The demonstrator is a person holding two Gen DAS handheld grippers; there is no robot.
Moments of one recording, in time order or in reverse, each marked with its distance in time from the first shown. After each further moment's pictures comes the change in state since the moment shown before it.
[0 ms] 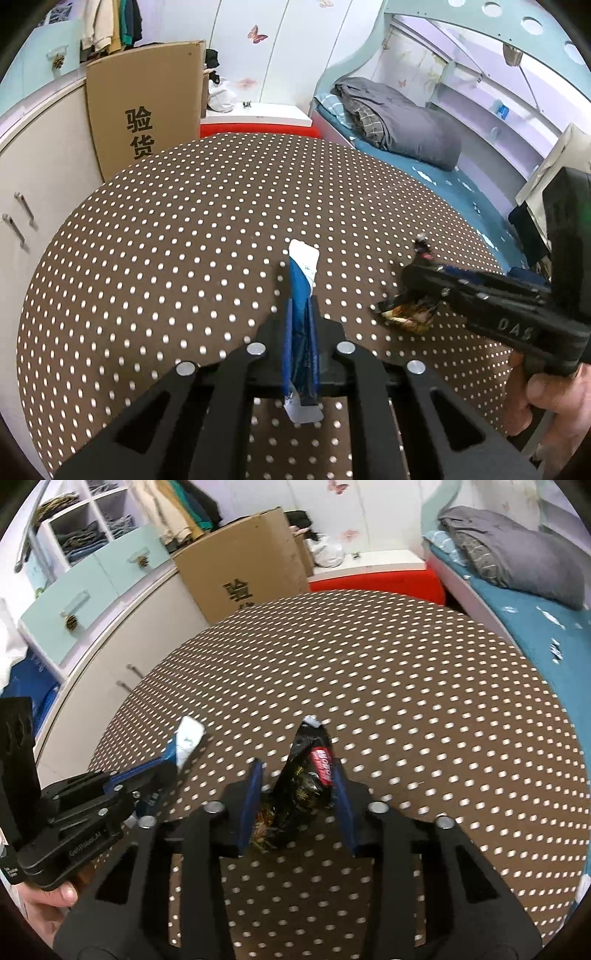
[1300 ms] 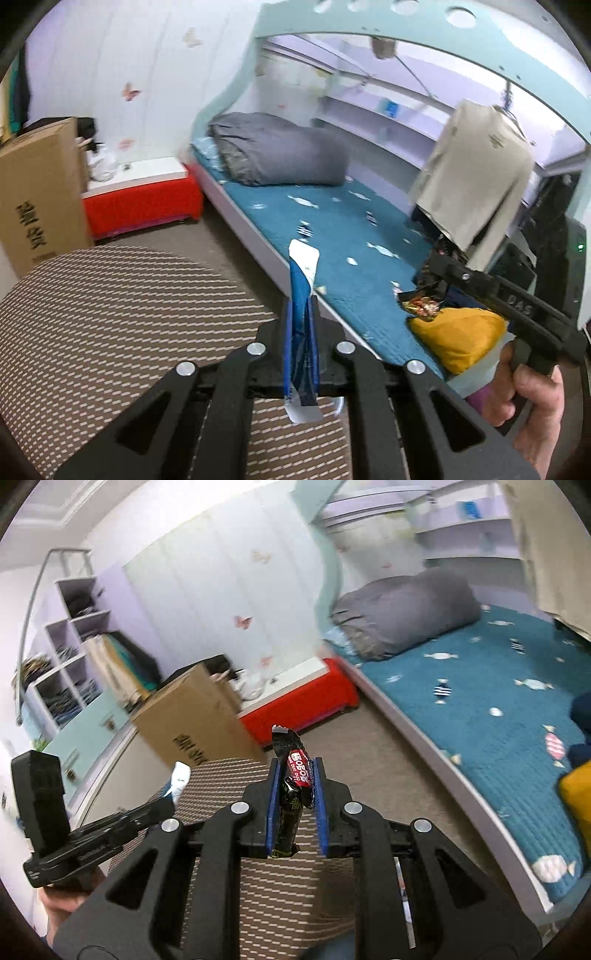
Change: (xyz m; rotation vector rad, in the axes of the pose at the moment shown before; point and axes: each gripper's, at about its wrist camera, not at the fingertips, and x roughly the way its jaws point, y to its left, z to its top) left arm -0.031 -0.274 0.057 0.240 -0.113 -0.307; right arm -0.268 -0.215 -0.029 0.316 -0.480 -0.129
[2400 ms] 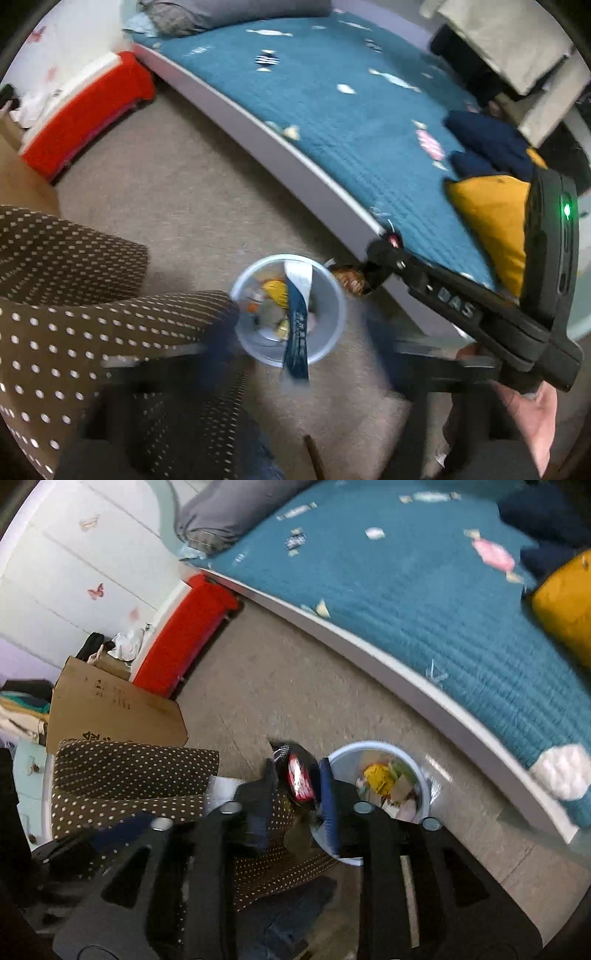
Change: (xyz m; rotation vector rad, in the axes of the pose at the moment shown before) left arm 0.312 -0.106 -0.080 0.129 0.611 0.111; right arm 0.143 -0.267 -0.121 0.449 0.387 -0.217
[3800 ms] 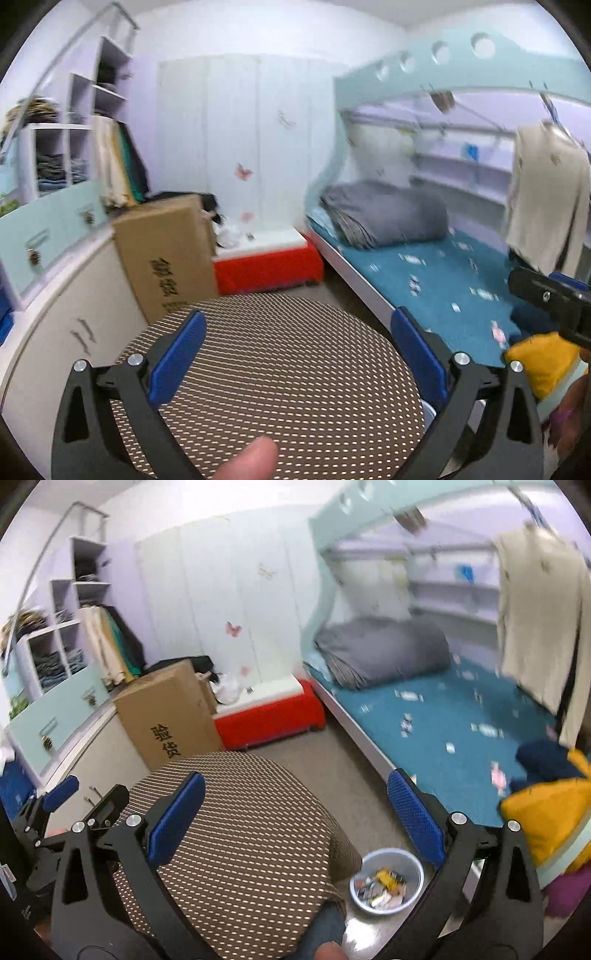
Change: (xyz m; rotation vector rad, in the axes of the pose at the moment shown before) left arm -0.410 0.120 -0.240 -0.269 -0.859 0.440; right arm -0.308 0.329 -0.200 -0.615 -0.545 0.019
